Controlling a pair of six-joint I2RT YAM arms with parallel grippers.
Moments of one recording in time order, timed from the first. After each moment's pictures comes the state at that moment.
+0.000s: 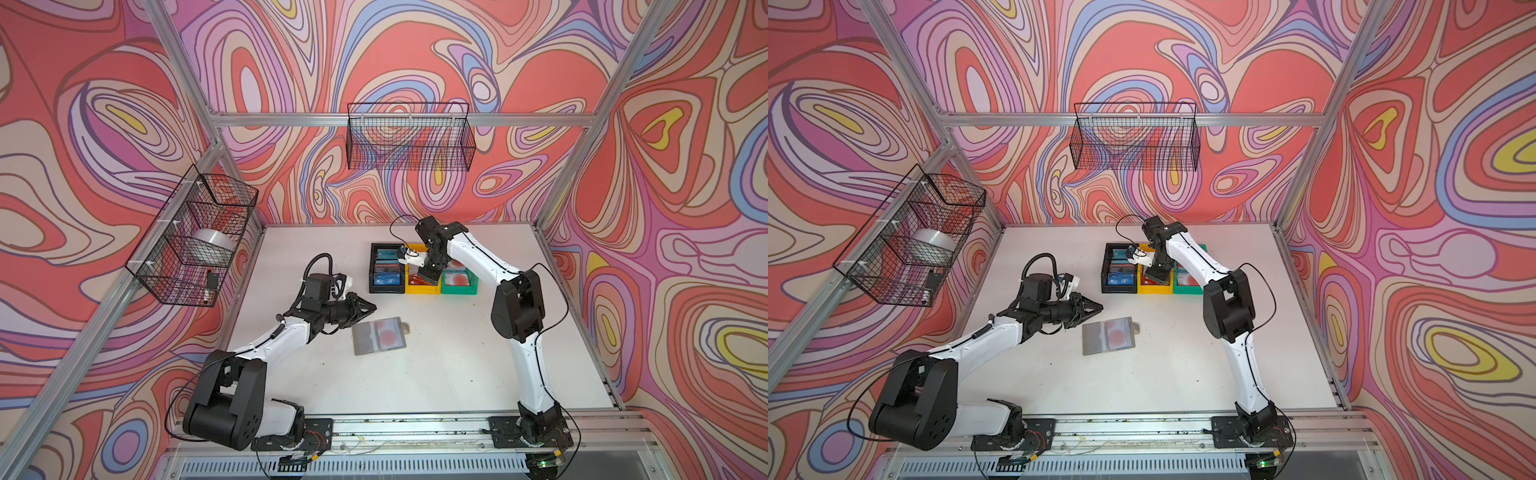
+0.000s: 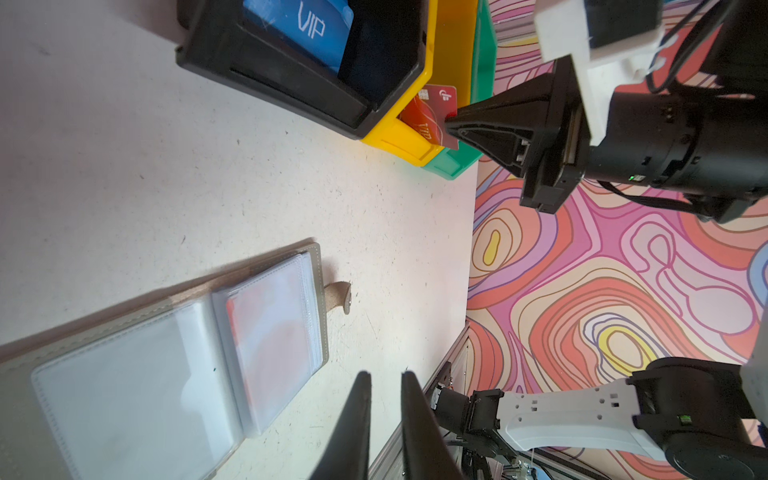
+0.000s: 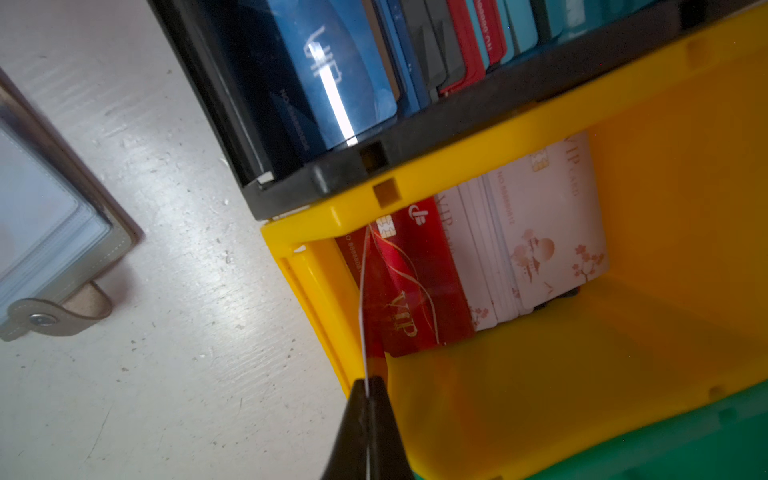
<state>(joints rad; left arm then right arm) -0.25 1.37 0.66 -0.01 0.77 -0.87 0.47 2.26 2.09 -1.19 -0.08 -0.67</state>
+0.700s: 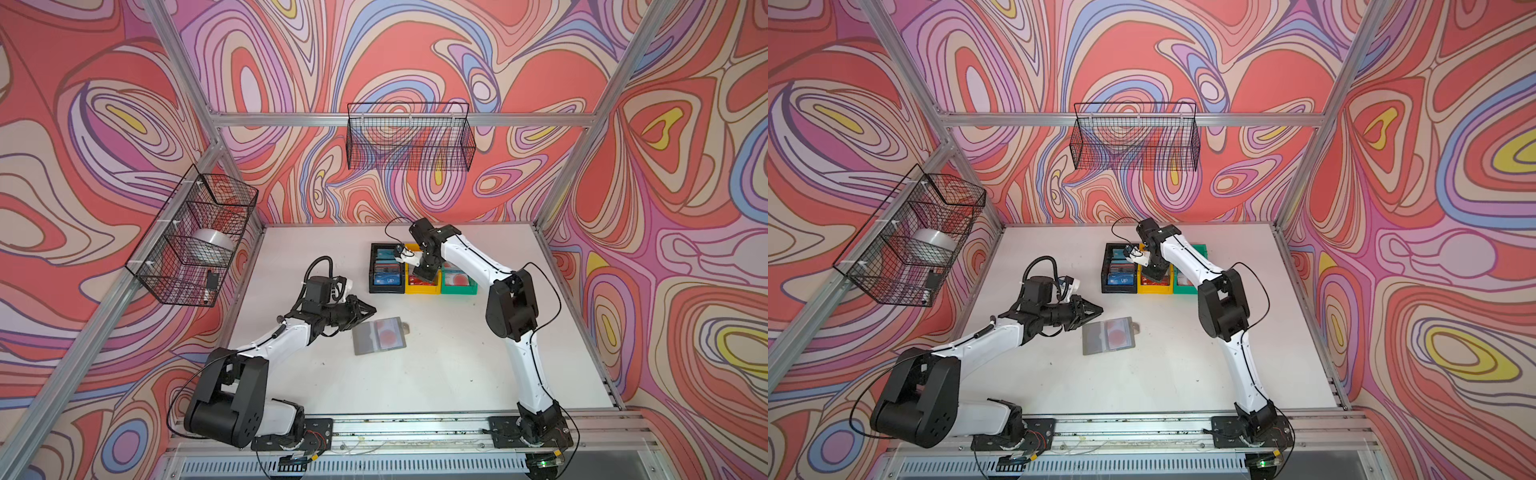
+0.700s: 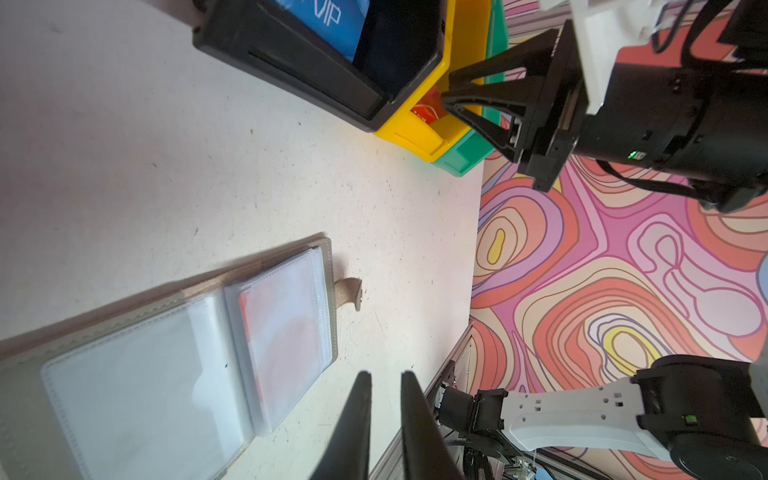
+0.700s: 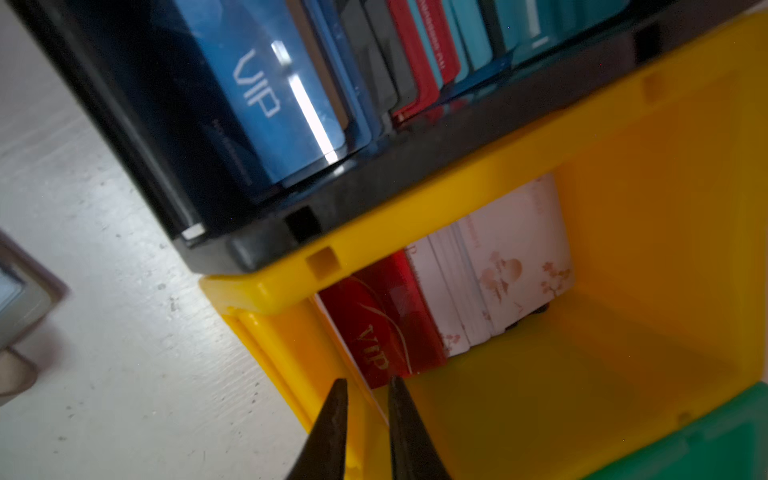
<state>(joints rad) -0.25 1.38 0.62 0.02 0.77 -0.87 0.49 2.30 2.11 -1.08 0.03 -0.60</state>
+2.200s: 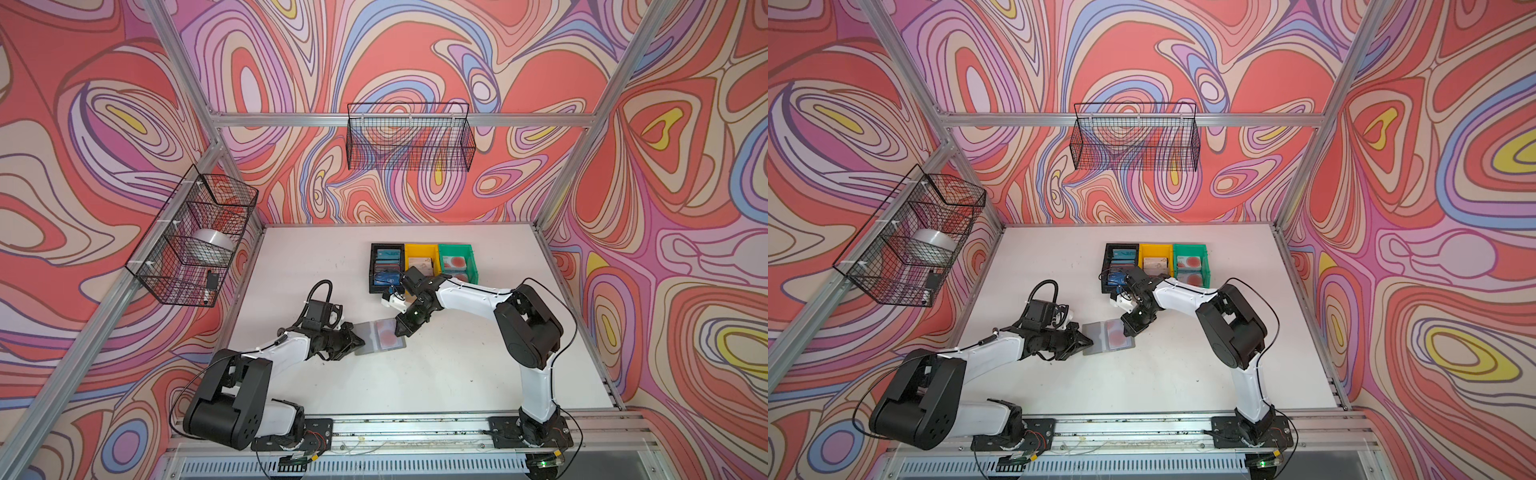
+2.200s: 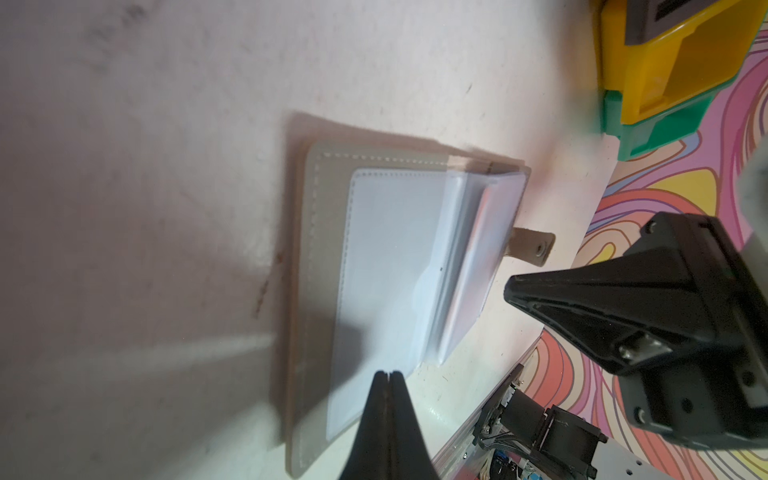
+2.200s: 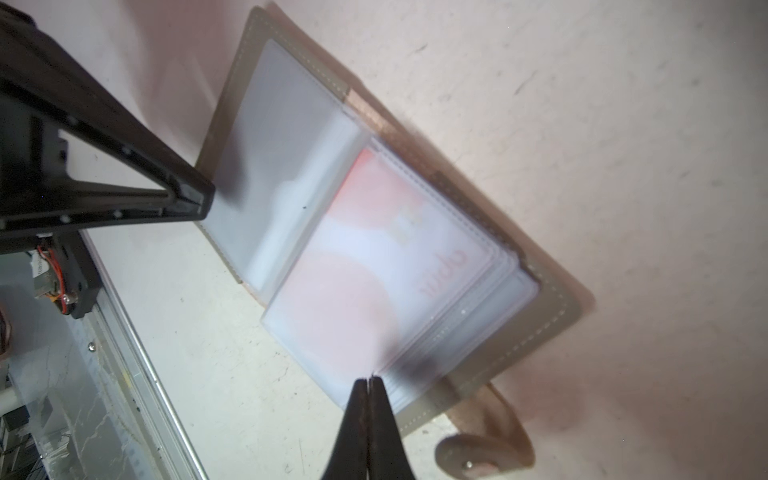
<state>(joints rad) -0.25 1.38 0.47 -0.16 0.63 -0.83 0.69 2.02 1.38 -0.69 -0.49 -0.04</state>
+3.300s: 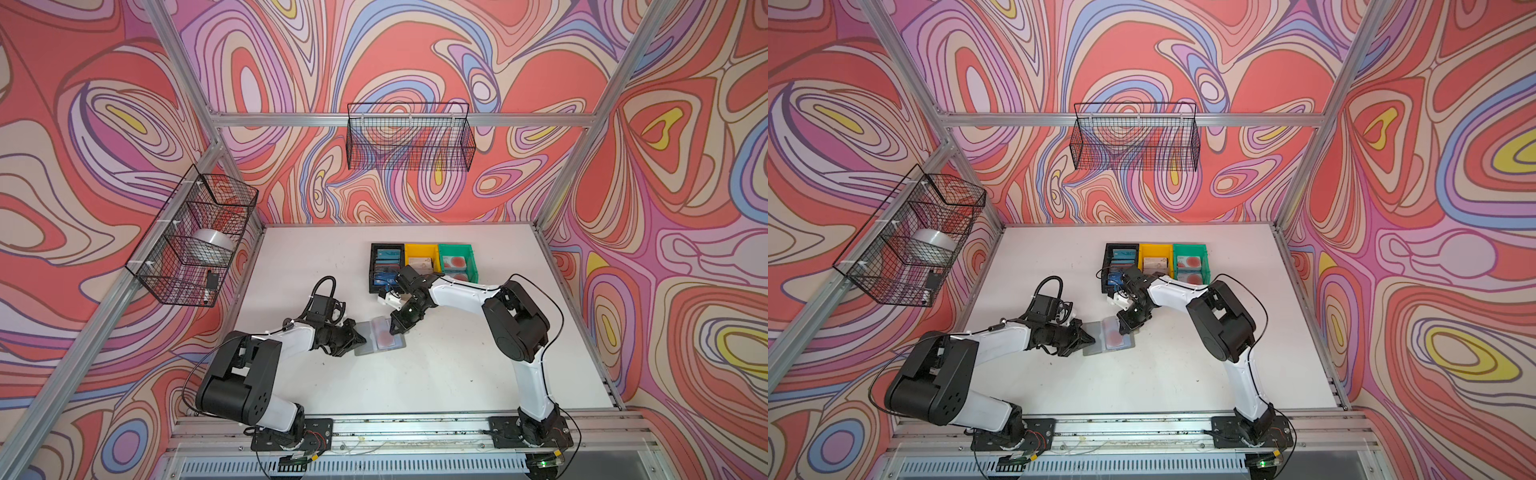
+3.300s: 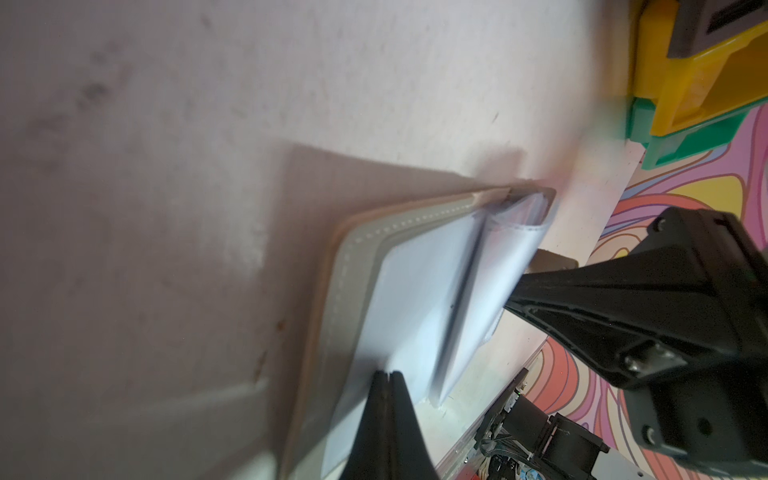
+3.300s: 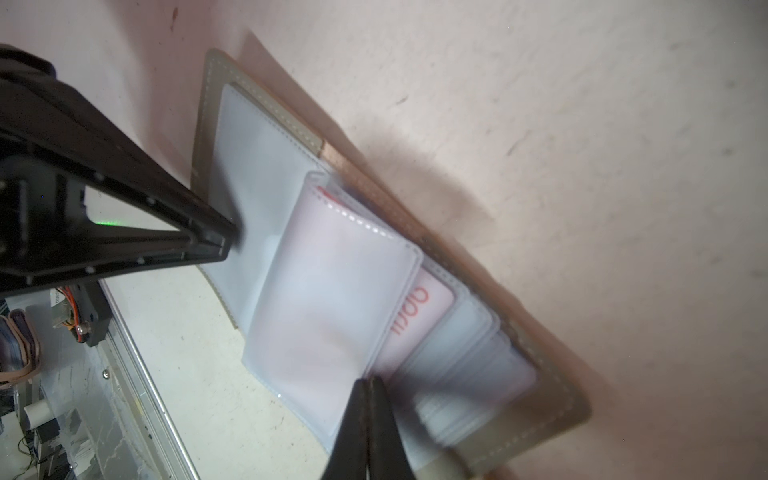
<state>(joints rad) -0.25 1.49 0.54 -0.16 0.64 -0.81 0.69 2.11 1.47 -0.69 -0.54 0.01</state>
